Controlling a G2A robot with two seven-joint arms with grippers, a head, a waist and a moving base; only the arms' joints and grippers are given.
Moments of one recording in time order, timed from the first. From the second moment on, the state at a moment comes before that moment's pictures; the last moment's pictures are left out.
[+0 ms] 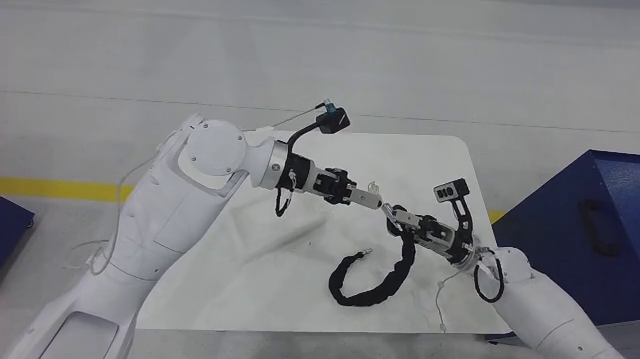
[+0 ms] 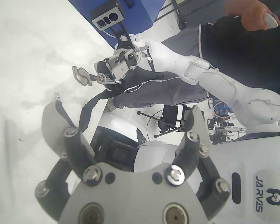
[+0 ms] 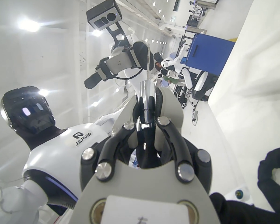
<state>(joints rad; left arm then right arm) 0.45 -1.28 -0.88 -1.39 -0.18 -0.10 -1.27 -1.01 -0.80 0.85 -1.28 1.05 -0.78 0.99</state>
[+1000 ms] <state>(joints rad) 0.49 -1.27 -0.93 -1.41 -0.19 -0.12 -1.19 -0.97 -0.89 0.81 -1.15 -0.38 -0.67 0.27</state>
